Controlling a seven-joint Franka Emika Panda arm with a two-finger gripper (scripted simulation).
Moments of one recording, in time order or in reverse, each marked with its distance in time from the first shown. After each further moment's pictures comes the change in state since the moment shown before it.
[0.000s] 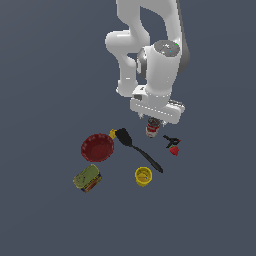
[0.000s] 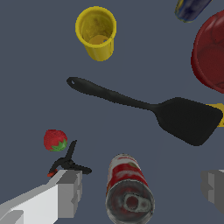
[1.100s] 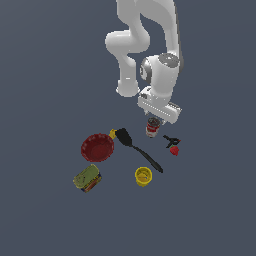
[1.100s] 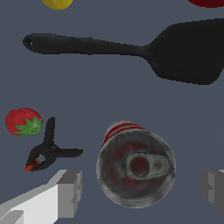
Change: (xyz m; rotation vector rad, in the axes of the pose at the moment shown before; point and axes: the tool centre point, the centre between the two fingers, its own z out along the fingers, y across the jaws) arm -0.078 0.004 0.058 -0.015 -0.009 0.231
